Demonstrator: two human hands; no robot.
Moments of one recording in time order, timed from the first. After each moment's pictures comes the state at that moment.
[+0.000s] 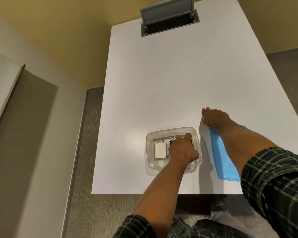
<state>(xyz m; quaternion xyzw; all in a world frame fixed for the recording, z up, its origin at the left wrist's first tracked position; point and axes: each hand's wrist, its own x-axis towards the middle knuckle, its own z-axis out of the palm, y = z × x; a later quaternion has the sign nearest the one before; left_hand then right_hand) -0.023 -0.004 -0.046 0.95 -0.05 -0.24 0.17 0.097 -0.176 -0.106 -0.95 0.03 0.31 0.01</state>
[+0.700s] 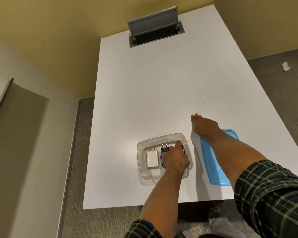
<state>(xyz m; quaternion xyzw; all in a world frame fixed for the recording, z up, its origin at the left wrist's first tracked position) -0.027 -0.016 -0.067 0.96 -0.01 -0.25 0.13 0.085 -0.181 -0.107 -0.95 0.02 0.31 0.08</state>
